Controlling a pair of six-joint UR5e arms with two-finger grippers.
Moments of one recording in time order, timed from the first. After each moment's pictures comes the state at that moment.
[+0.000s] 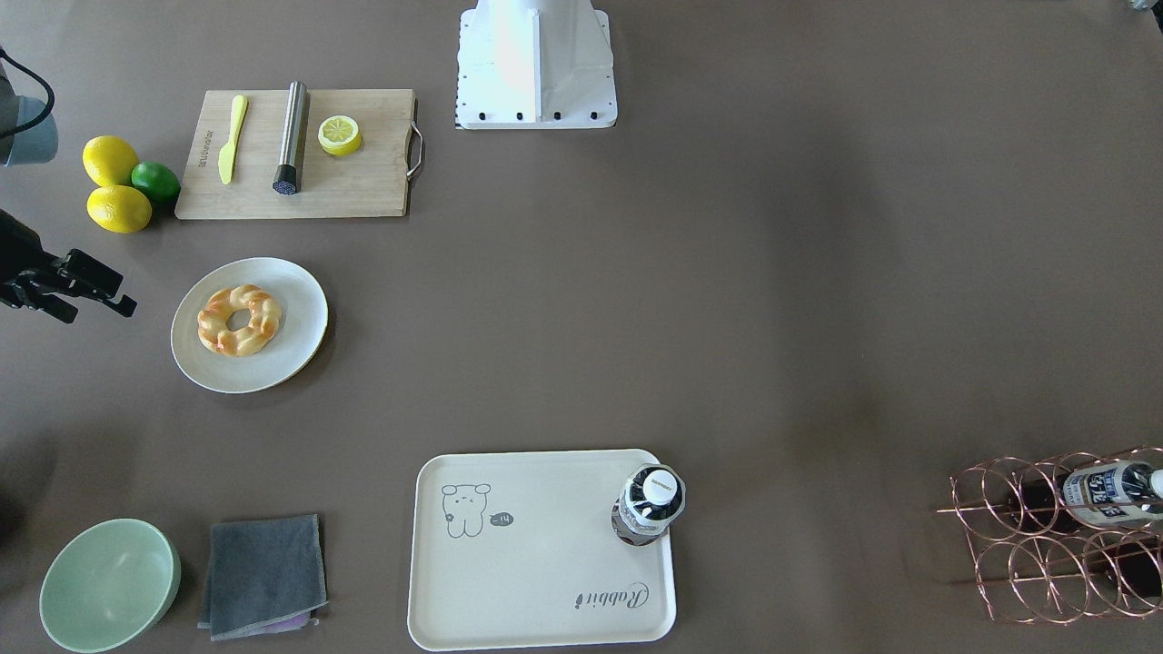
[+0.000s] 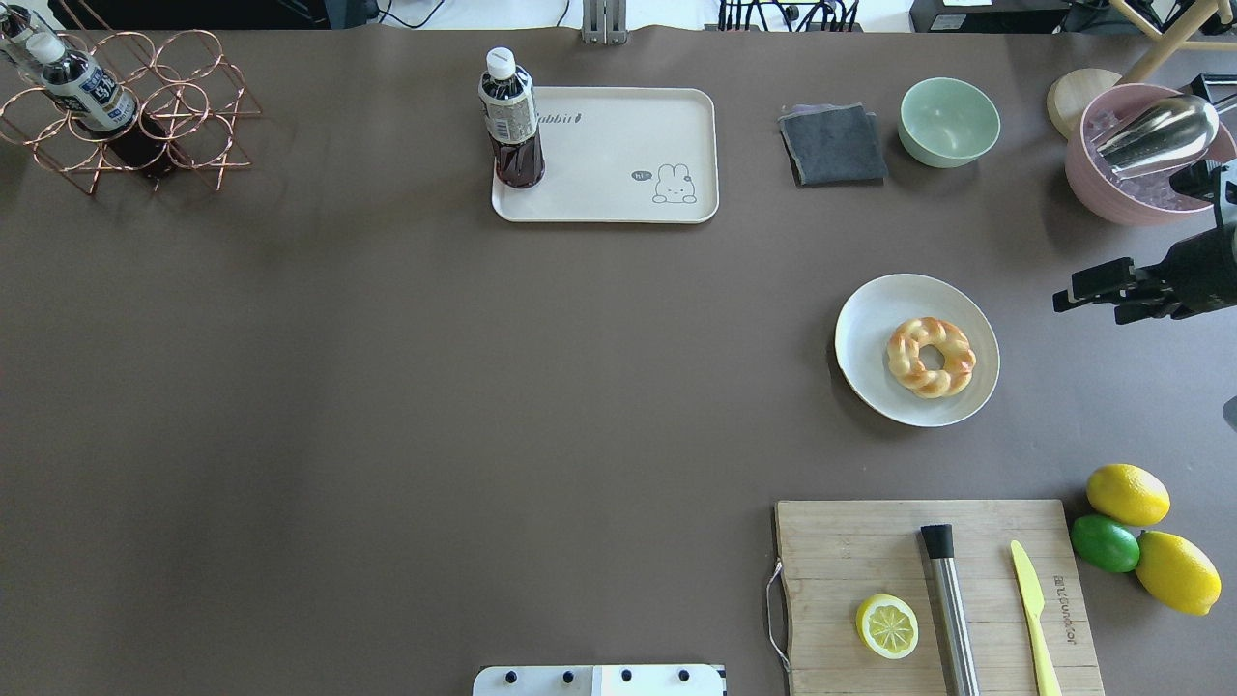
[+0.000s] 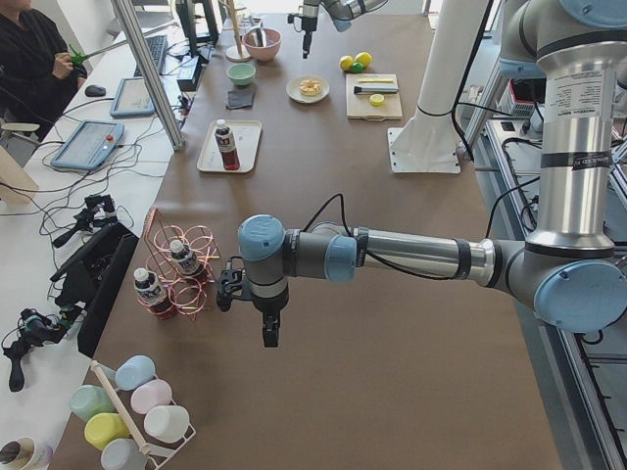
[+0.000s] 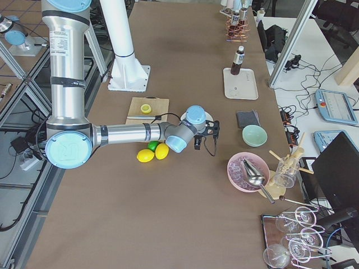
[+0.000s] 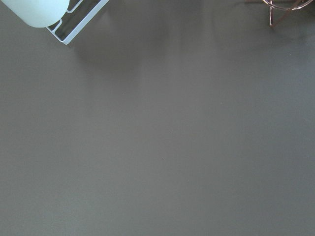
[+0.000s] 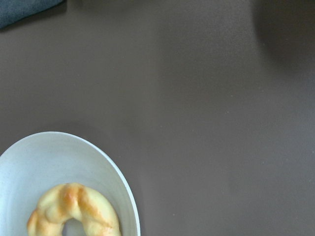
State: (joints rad) left arm -1.54 -1.53 -1.70 -1.54 -2.26 -0.12; right arm 1.05 -1.60 1.60 -0.74 2.31 1.01
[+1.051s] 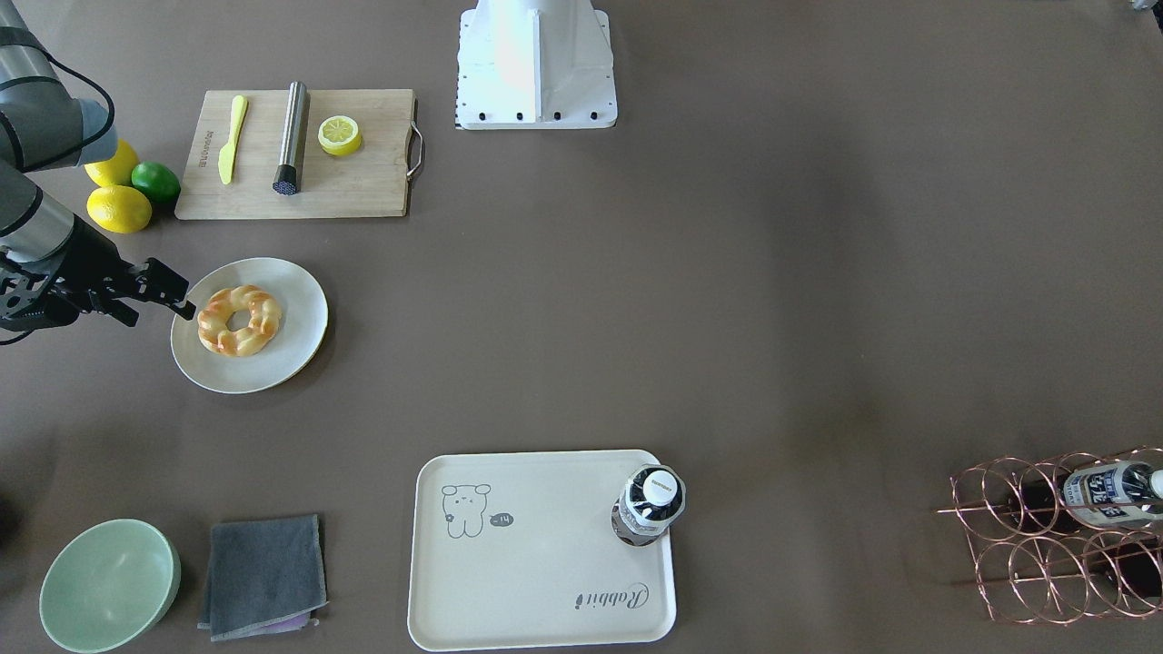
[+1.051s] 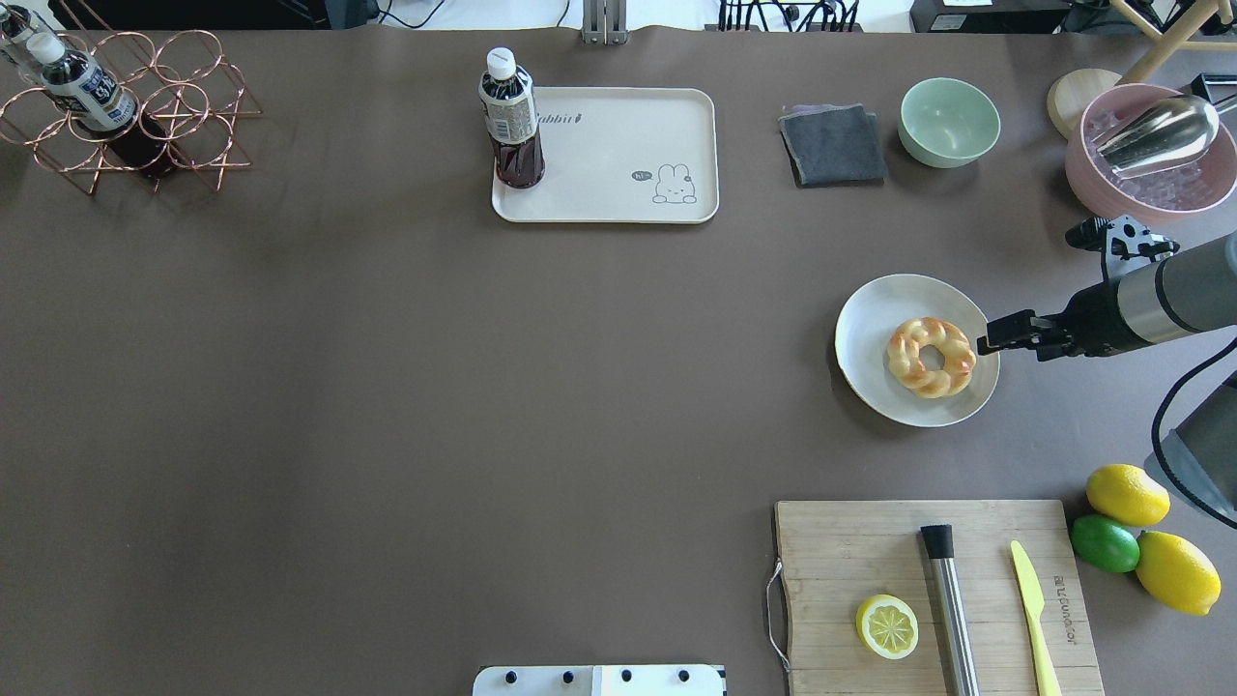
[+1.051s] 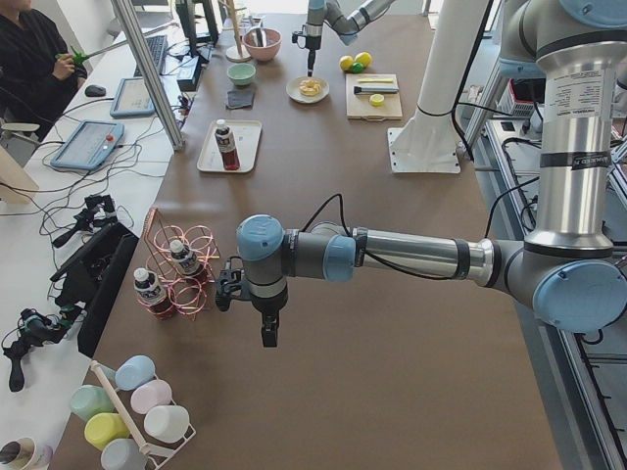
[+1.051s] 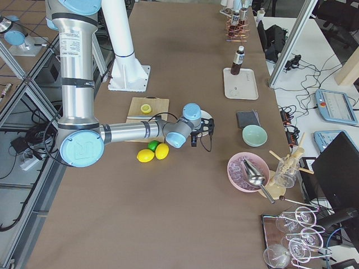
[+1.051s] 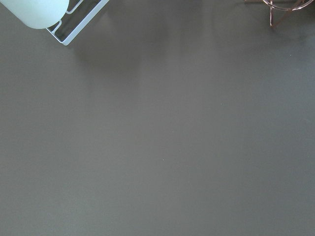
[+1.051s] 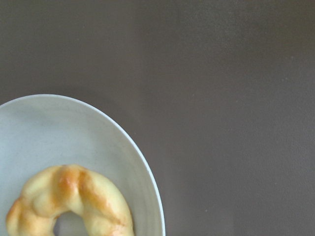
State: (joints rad) left arm -1.54 -1.54 -1.70 -1.54 -2.26 -0.12; right arm 0.90 -1.58 1.58 -0.74 2.19 1.04
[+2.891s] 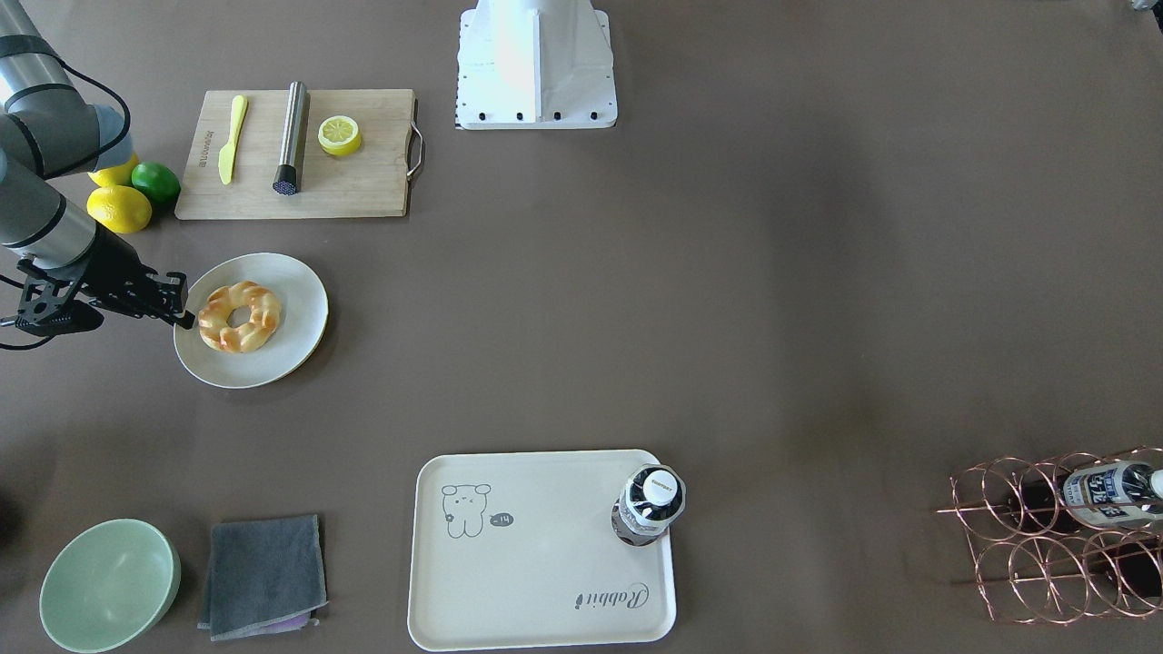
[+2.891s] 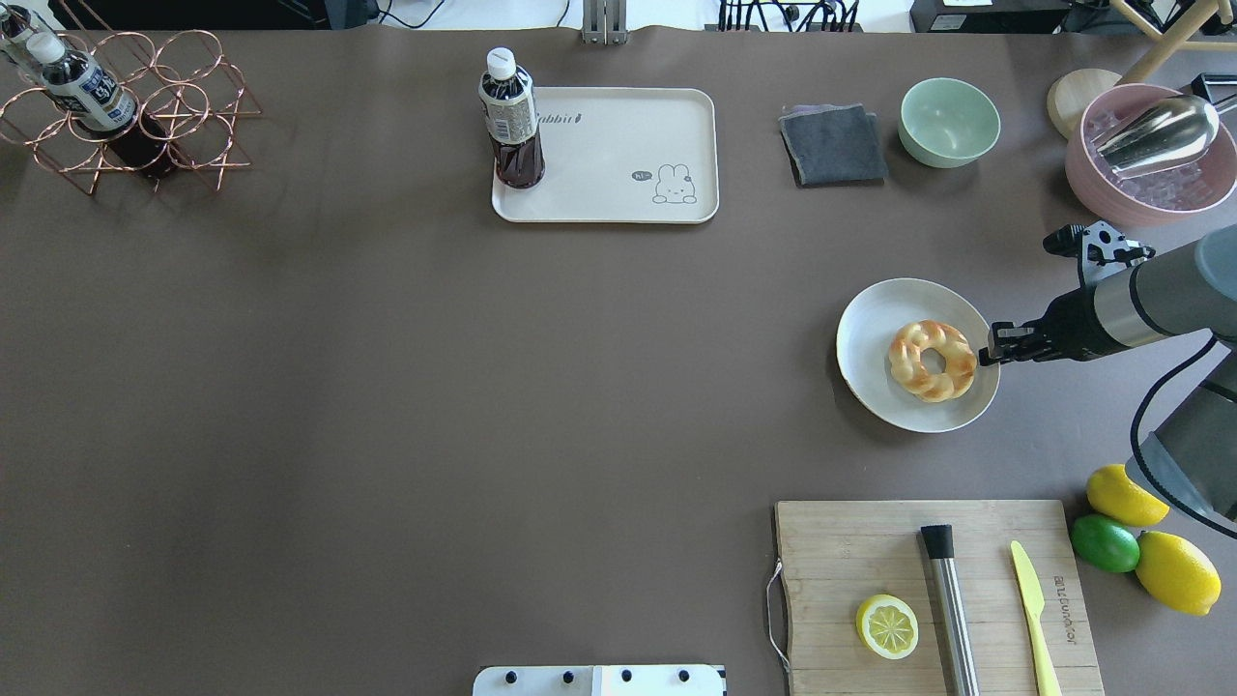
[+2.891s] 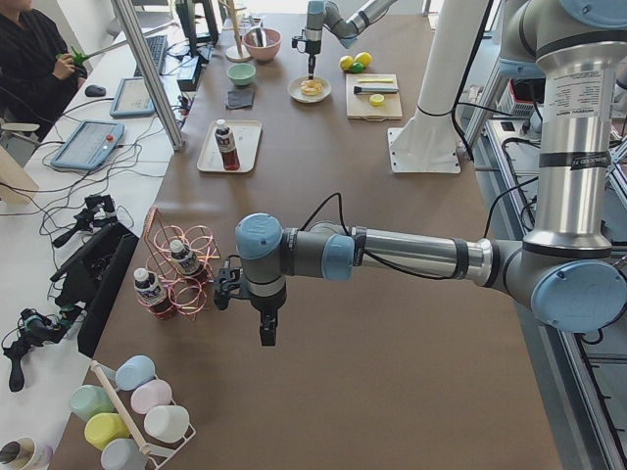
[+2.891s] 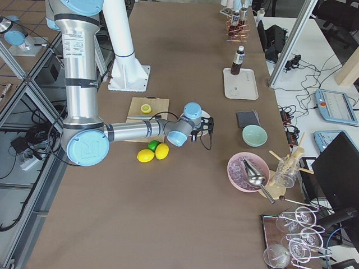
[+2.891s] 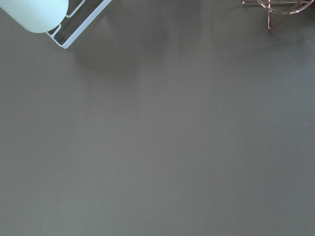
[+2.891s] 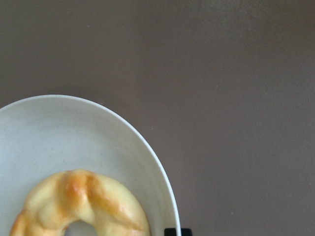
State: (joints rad) left arm -1.54 -1.54 -1.70 -1.54 -2.26 -0.12; right arm 0.87 -1.55 1.56 -0.74 2.19 1.05
